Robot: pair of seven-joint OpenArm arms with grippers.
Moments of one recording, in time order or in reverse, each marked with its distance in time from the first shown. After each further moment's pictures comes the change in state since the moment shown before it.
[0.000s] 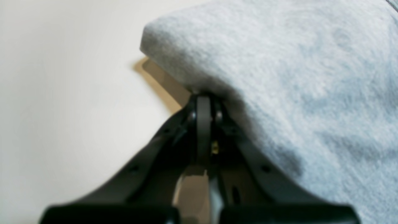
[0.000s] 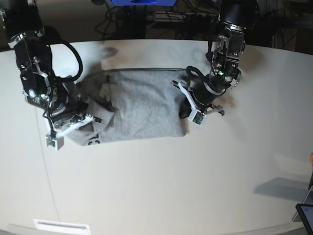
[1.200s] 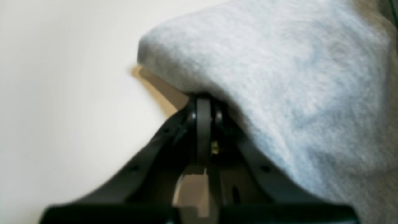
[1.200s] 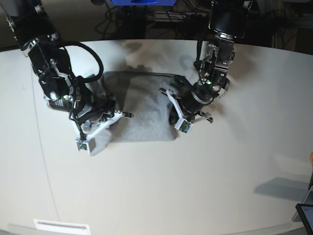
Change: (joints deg) left arm -4.8 4.2 3.8 -2.4 0.9 1.2 4.5; right arm 5.4 -4.8 -10.6 0.5 -0.7 0.0 -3.6
